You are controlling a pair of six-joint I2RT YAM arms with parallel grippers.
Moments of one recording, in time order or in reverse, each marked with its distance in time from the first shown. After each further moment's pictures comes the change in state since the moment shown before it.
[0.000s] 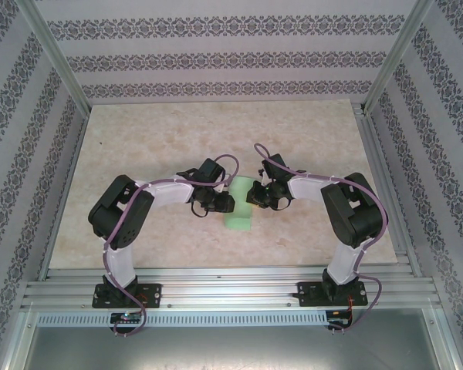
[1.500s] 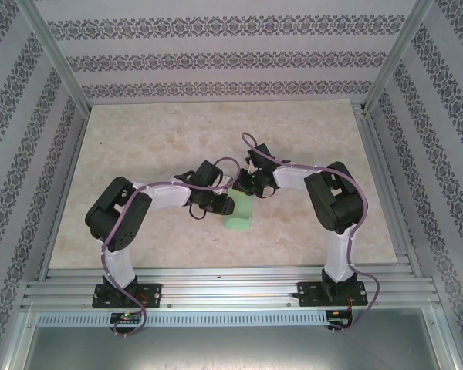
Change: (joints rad) left arm 0.005 -0.031 -0.059 0.067 0.016 0.124; right arm 0.044 0.182 0.219 0.060 0.012 0.067
